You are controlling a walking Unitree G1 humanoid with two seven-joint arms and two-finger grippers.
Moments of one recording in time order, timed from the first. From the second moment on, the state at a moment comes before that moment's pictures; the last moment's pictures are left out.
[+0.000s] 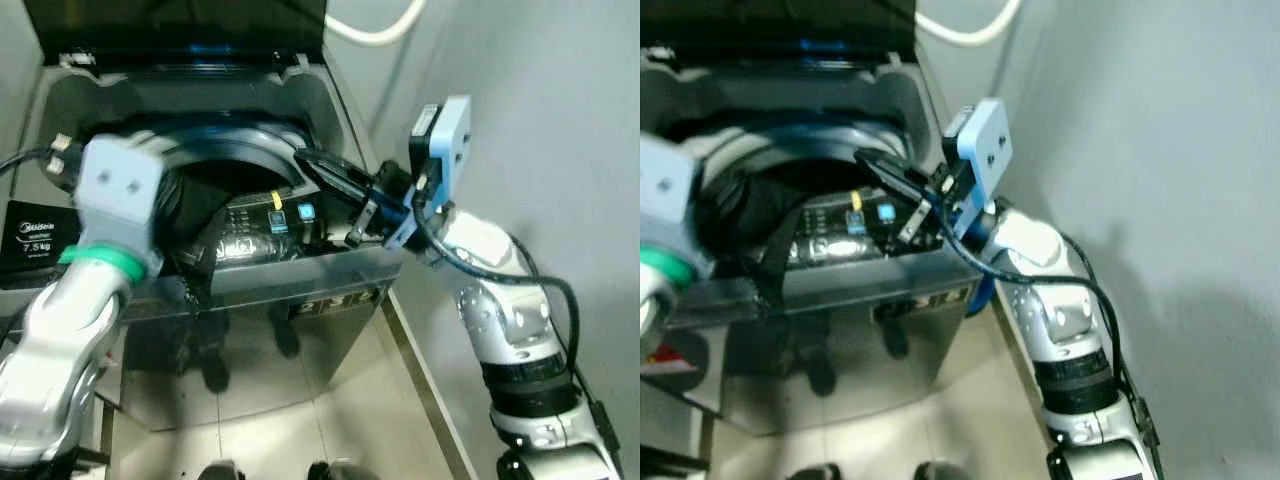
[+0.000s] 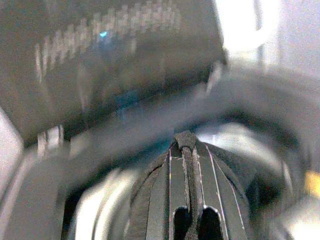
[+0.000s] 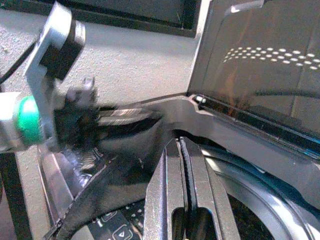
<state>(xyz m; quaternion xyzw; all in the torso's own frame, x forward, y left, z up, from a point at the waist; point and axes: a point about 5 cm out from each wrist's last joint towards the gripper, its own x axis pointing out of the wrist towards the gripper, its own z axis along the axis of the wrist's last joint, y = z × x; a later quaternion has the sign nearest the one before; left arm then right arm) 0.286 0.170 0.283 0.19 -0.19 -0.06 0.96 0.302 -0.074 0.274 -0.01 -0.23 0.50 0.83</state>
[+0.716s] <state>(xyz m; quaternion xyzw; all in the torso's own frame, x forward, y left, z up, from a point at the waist) 0.368 0.168 0.318 0.20 -0.19 -0.04 0.96 0.301 -0.076 0.275 -0.01 -0.23 0.48 0.84</state>
